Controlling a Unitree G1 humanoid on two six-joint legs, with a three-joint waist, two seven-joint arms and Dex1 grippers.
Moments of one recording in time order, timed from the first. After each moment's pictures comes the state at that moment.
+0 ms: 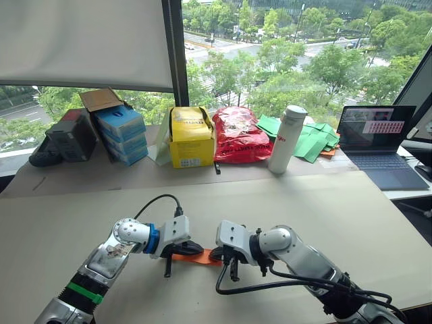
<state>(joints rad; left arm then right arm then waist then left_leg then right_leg) -0.36 0.65 -0.30 0.01 -0.13 0.22 -1.19 -0.46 -0.48 0.58 -0.27 0.02 0.63 0.89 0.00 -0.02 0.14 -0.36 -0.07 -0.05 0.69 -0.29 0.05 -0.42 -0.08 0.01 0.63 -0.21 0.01</state>
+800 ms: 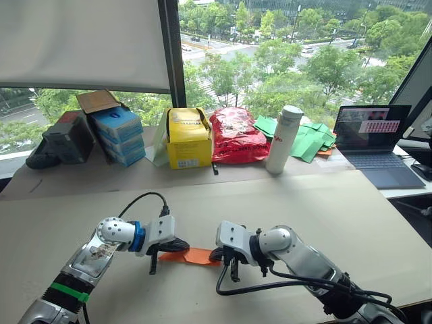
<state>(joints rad) -0.32 0.75 -0.24 0.05 -0.12 0.11 -1.20 -0.46 -0.49 0.58 -0.27 0.02 0.63 0.90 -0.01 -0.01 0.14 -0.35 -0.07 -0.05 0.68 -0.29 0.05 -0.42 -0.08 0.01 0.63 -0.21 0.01</state>
